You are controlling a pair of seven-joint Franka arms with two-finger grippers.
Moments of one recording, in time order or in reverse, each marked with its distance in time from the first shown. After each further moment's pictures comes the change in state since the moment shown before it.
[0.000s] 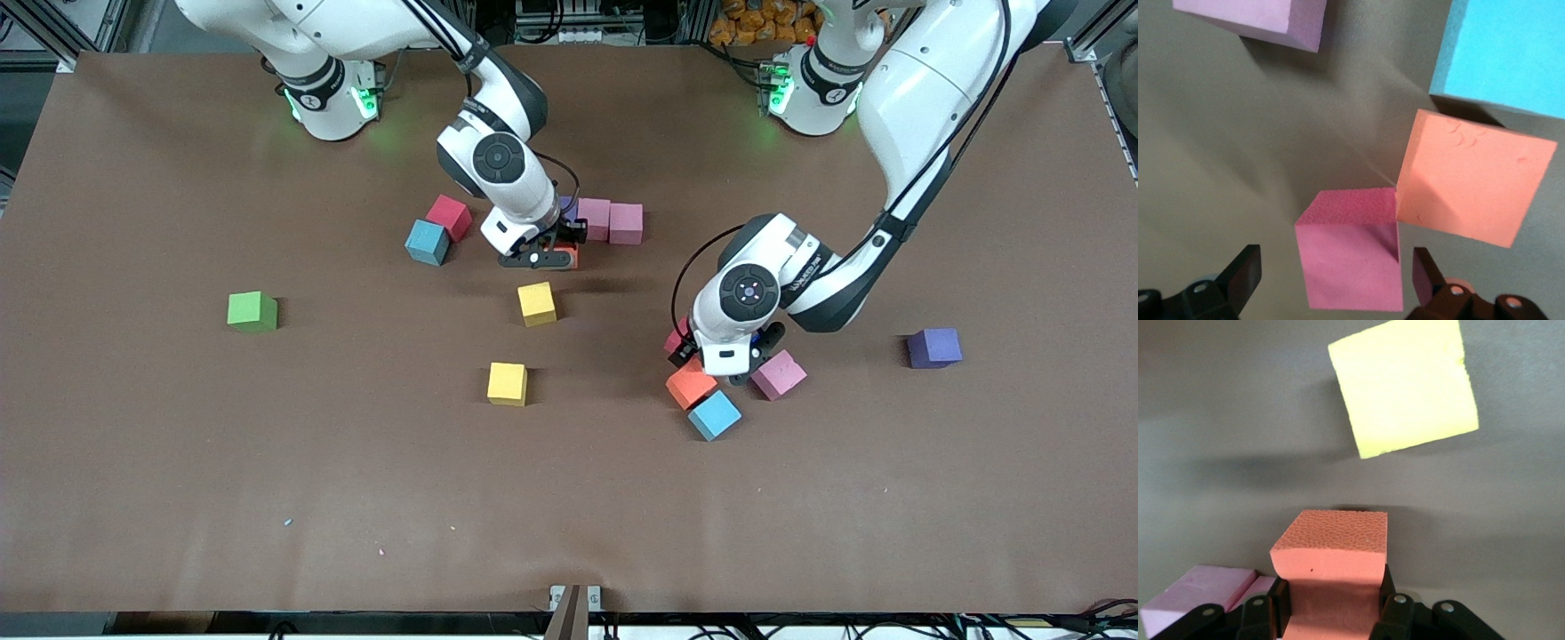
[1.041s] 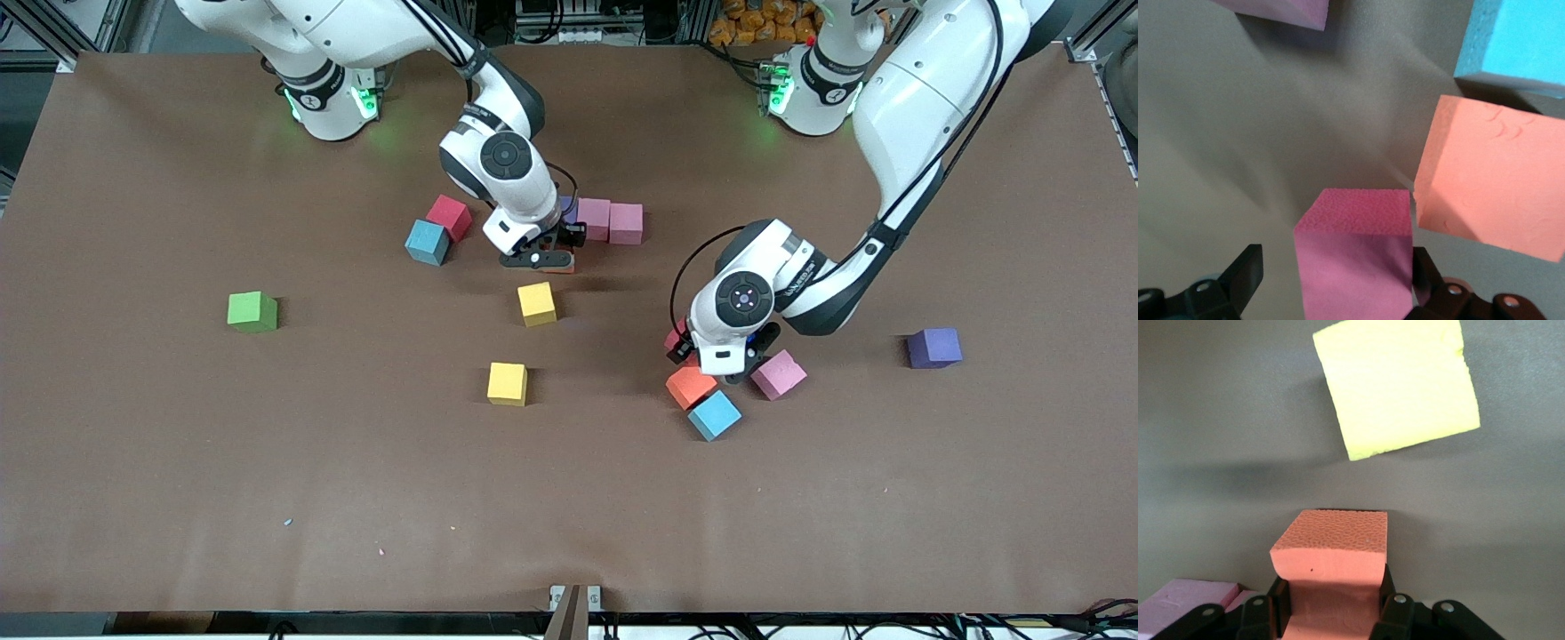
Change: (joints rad) left arm 0.000 0.031 0.000 -0.005 0.000 0.001 0.000; right arm 0.005 0.026 0.000 -0.010 -0.052 0.040 0.044
